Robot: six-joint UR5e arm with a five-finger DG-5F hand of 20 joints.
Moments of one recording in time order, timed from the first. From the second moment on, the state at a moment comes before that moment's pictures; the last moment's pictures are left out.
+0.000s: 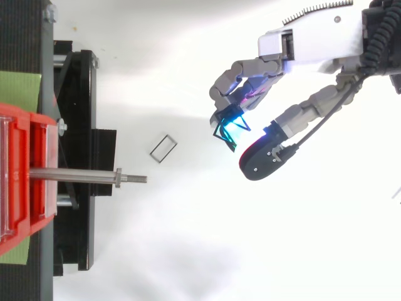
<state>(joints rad) -0.03 -2.27 -1.17 -3.17 -1.77 -0.30</state>
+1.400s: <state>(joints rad) -0.03 -2.27 -1.17 -3.17 -1.77 -0.30</state>
